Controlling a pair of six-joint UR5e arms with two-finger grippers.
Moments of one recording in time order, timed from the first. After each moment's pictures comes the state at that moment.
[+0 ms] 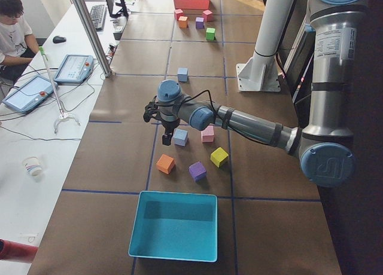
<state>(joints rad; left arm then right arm) -1.17 -1.55 -1.86 -1.84 -2.32 -0.44 1.47 -1.83 2.02 -1.72 2.32 -0.31</state>
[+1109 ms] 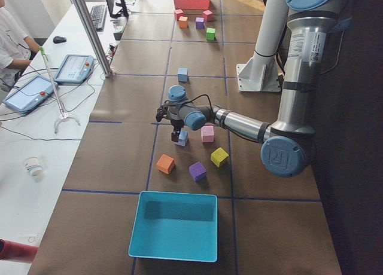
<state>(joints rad) -0.87 -1.65 -1.68 -2.00 -2.13 -0.67 1.48 -1.85 2.01 -1.69 2.33 -0.26</state>
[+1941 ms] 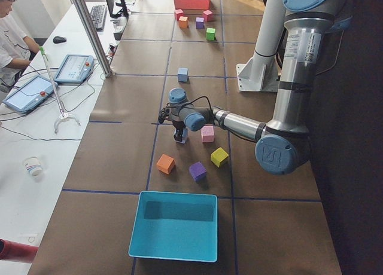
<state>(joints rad) -0.84 -1.71 -1.68 -1.99 -2.13 -0.73 1.48 -1.85 2.01 -1.69 2.35 -0.26</state>
